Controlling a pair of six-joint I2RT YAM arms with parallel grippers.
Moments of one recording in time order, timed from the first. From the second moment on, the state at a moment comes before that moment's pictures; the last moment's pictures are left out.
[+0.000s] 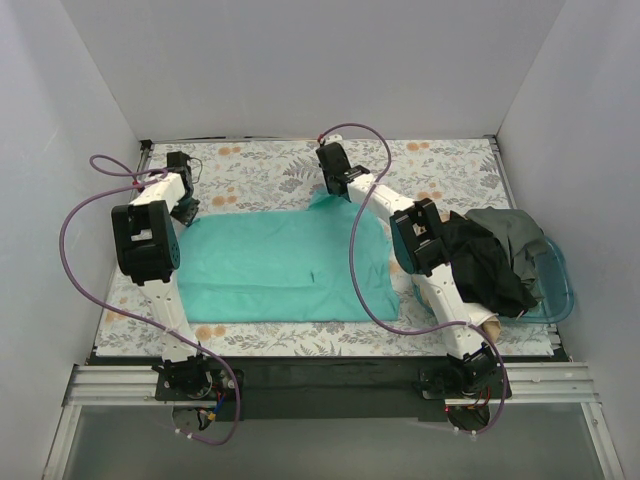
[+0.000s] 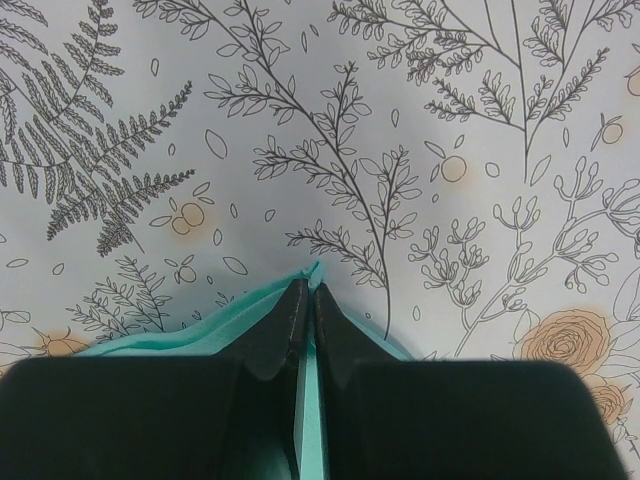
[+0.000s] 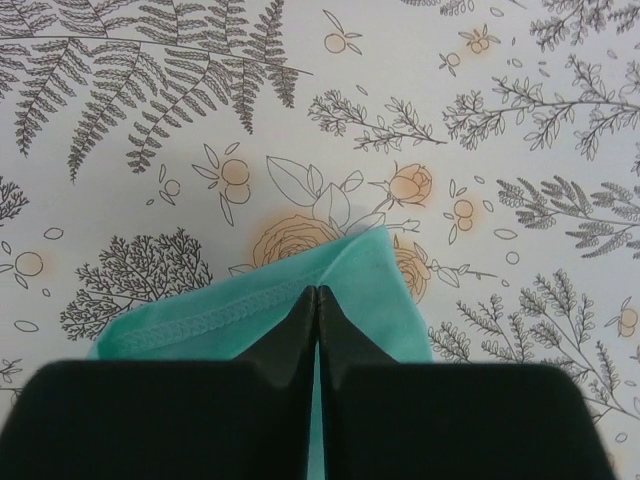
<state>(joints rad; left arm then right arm) 0.13 2.13 1.59 -0.71 -0.41 -0.93 0.58 2.53 2.15 -0.36 0.39 0.13</state>
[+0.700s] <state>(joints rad) 0.13 1.97 1.45 -0.75 -0.40 -0.95 0.68 2.16 1.71 -0.17 0.50 0.13</state>
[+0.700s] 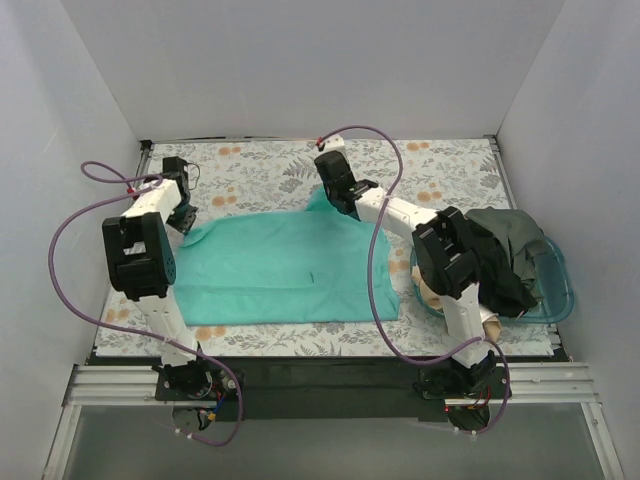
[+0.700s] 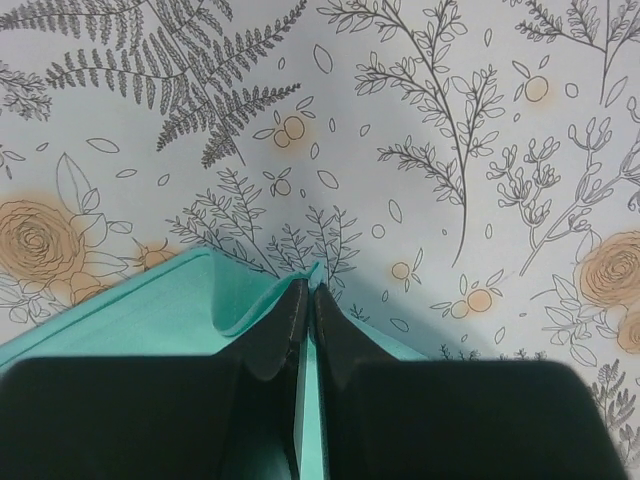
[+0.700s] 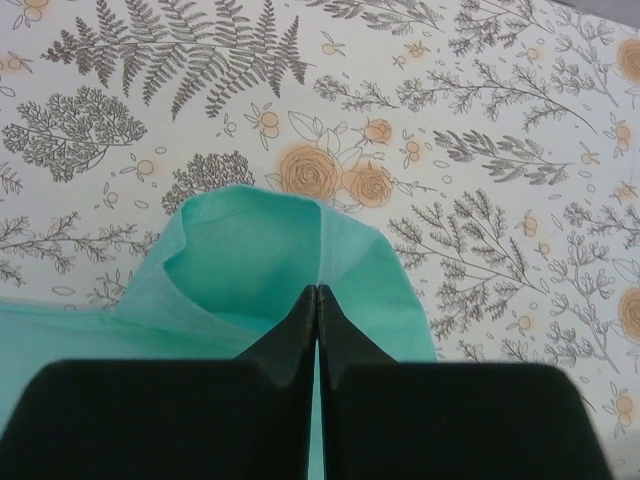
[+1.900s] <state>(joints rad) 0.13 1.48 1.04 -0.72 -0.37 -1.05 0.96 1.46 0.96 -0.19 0.83 0.34</state>
